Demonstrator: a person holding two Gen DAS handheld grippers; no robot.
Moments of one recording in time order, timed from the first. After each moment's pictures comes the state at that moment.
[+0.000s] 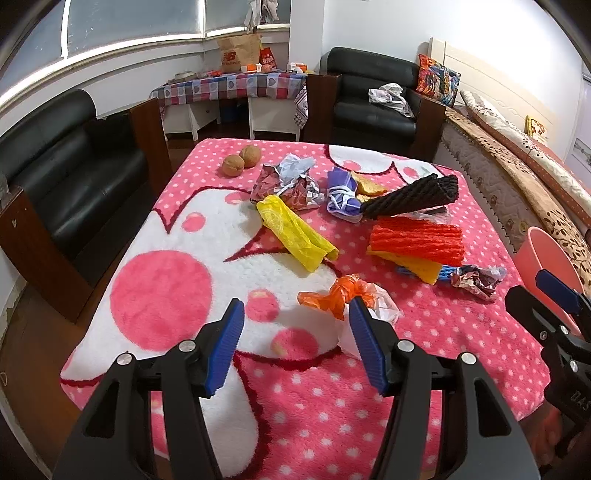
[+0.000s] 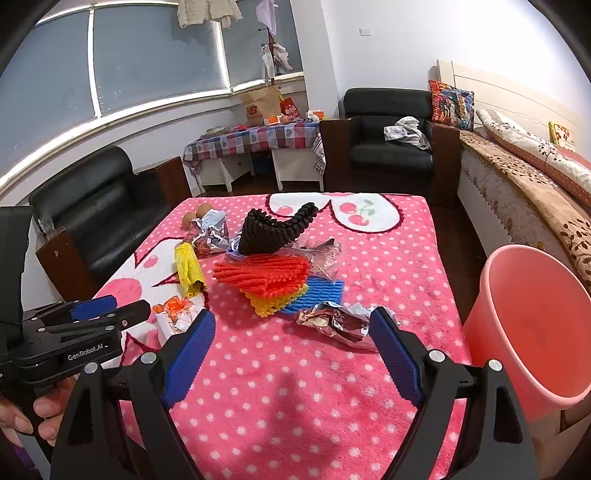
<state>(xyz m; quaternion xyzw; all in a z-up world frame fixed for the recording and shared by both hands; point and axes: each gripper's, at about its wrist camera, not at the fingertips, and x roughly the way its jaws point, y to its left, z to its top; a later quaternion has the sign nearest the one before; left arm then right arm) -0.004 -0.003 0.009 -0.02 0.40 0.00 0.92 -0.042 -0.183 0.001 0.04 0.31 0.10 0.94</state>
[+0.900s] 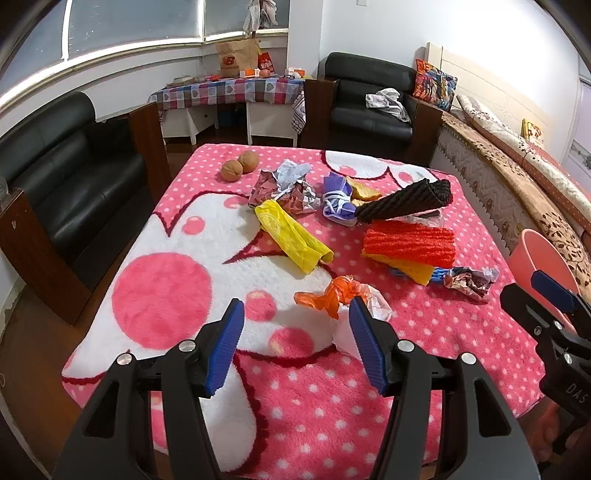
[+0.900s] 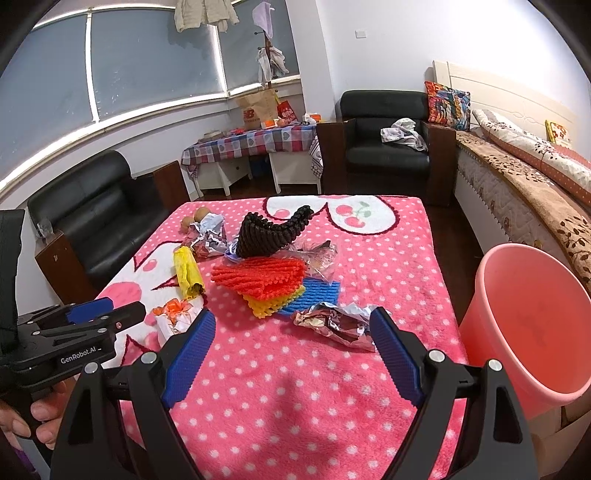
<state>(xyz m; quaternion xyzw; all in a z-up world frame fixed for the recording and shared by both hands) -0.012 -0.004 0.014 -0.02 0.39 -0.01 0.92 -0.046 -0.186 0.004 0.04 0.31 0.10 0.95</state>
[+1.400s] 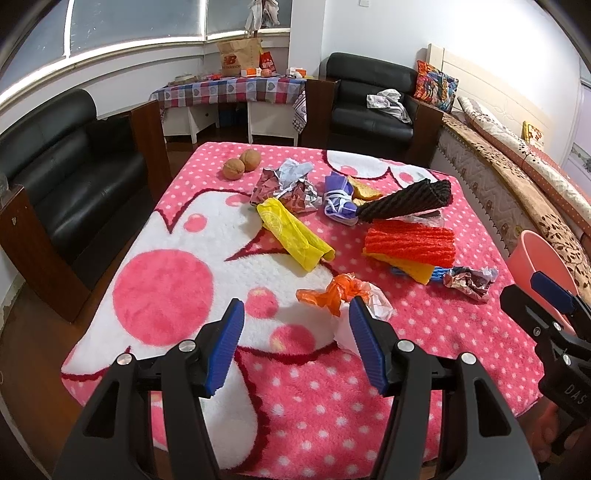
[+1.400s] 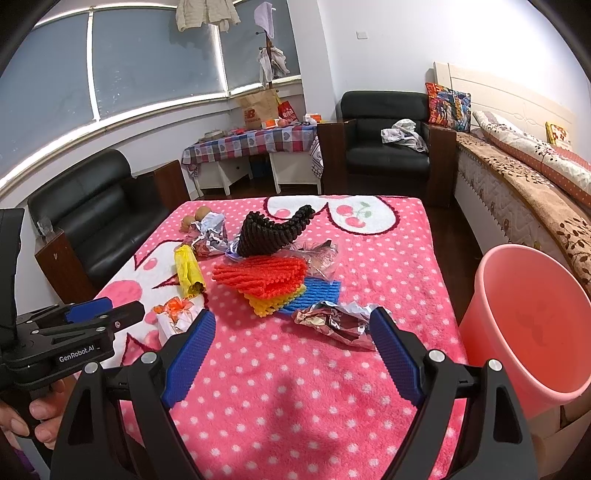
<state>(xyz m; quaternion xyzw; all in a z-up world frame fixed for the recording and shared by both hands) -0.014 -0.001 0.014 -0.02 0.39 -0.01 0.92 -0.047 -0.185 0.005 0.04 0.31 0.10 0.95</state>
